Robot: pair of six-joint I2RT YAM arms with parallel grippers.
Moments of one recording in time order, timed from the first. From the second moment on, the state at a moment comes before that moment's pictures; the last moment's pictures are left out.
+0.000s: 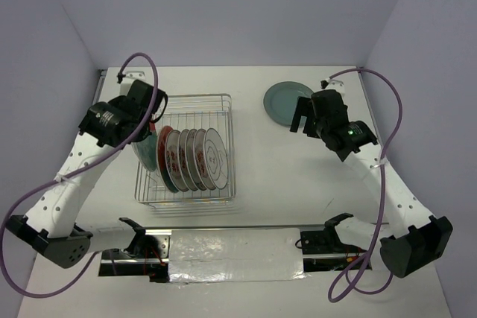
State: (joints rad) left arm -0.49 1.21 1.53 -1.33 -0.70 -0.48; right arm 0.38 1.10 1.12 -0.72 0.32 0.45
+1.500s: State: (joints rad) left arm -0.45 1.09 1.22 -0.22 0.24 -0.72; right arm 0.32 0.96 1.07 -0.05 -0.34 0.59
